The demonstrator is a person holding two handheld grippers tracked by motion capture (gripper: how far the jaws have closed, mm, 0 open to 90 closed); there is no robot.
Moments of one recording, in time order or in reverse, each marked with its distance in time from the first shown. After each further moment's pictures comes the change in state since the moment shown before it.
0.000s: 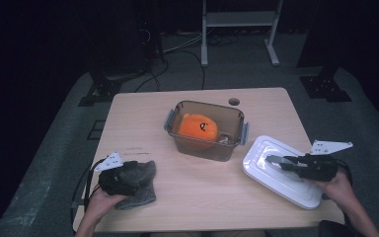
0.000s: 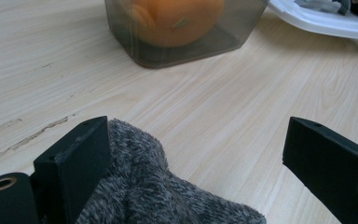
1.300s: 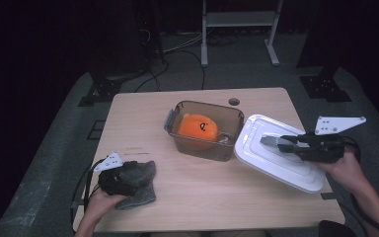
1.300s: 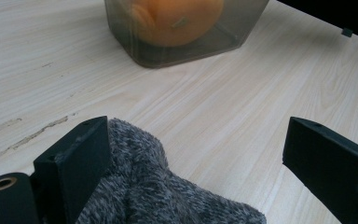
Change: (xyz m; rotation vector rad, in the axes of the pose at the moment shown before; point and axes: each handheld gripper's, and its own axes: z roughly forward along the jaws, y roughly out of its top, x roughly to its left) left arm 0.001 -0.001 0.000 0.002 -0.004 0.000; right arm 0.028 0.095 -0.031 -0.070 0.053 -0.155
